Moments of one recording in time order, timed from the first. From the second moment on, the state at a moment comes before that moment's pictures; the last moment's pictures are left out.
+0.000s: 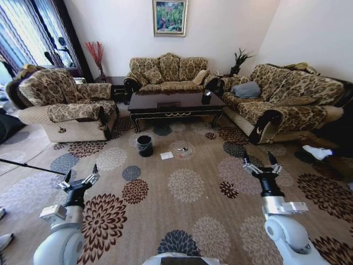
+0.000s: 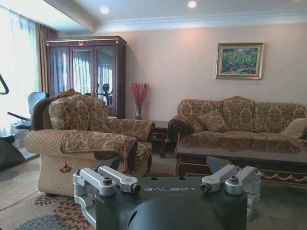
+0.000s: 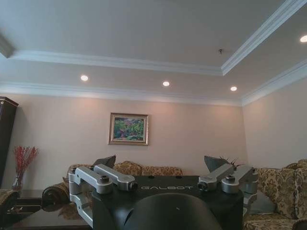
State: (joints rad) left arm 1.69 -1.36 -0.87 -2.33 -0.40 0.14 -0.19; right arm -1.61 1.09 0.81 2.08 0.52 0.36 0.05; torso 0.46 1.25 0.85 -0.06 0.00
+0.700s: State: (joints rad) left arm 1.71 -1.36 -0.87 -2.34 -0.38 0.13 -0.19; right arm -1.62 1.08 0.82 2.11 0.50 0.34 0.11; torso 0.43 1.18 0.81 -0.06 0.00
